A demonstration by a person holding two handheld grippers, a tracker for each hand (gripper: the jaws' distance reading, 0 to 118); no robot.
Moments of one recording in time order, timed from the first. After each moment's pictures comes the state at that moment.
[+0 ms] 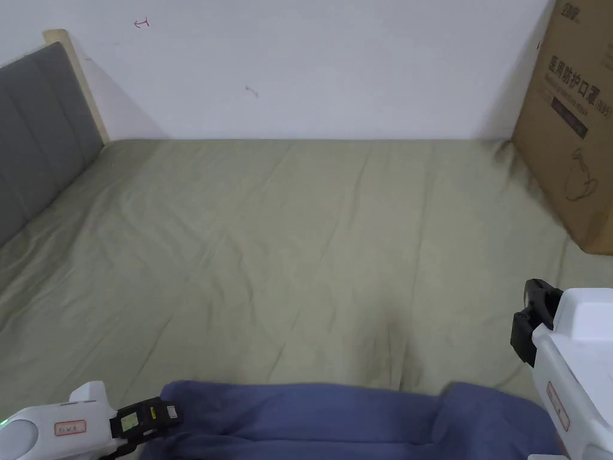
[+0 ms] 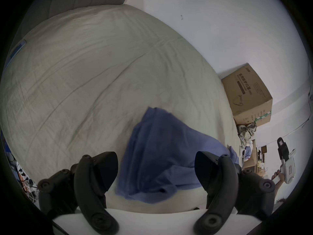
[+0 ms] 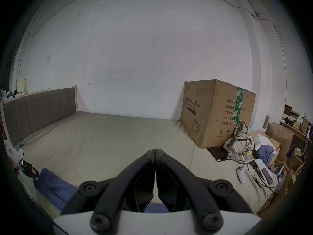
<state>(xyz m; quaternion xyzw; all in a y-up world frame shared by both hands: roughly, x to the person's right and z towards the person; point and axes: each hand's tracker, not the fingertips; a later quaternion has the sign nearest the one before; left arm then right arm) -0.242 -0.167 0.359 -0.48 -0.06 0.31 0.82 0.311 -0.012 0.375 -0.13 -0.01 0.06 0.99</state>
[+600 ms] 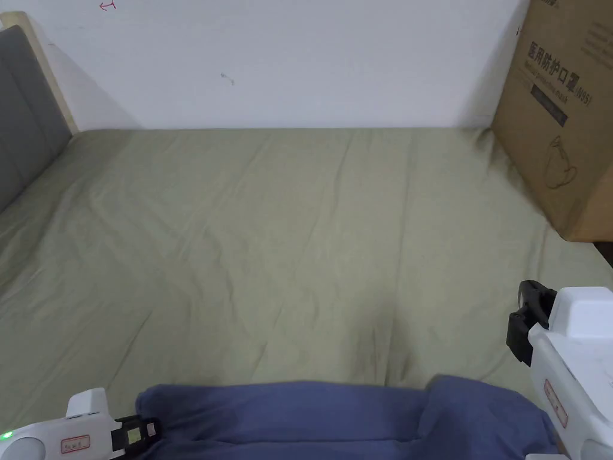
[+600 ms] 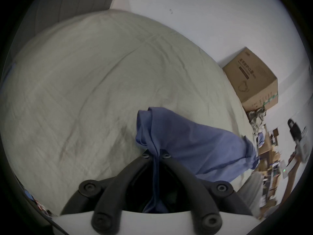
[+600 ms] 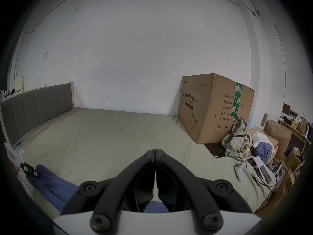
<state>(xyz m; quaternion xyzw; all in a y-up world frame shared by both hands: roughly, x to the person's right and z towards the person) -0.237 -0.194 0.334 -0.48 -0.07 0.21 0.85 0.324 -0.019 0.366 -0.15 -0.03 0.06 0.99</state>
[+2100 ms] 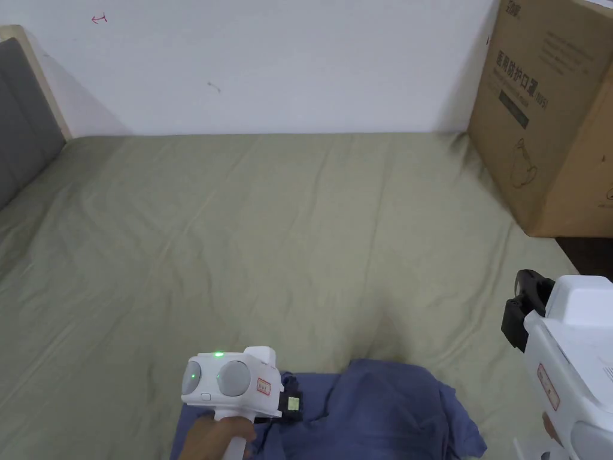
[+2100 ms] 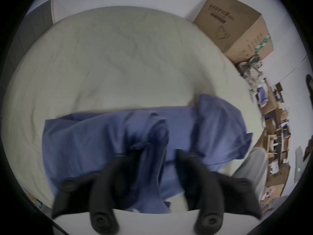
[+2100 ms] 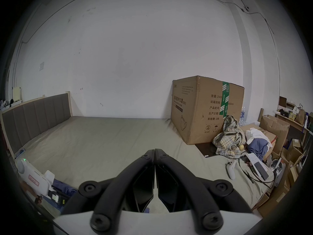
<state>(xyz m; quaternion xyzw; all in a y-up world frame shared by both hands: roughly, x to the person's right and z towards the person) 0.038 -0.167 0.299 -0.55 -0.17 0.09 0.81 0.381 -0.003 0.409 -0.13 -0.04 0.03 0.99</state>
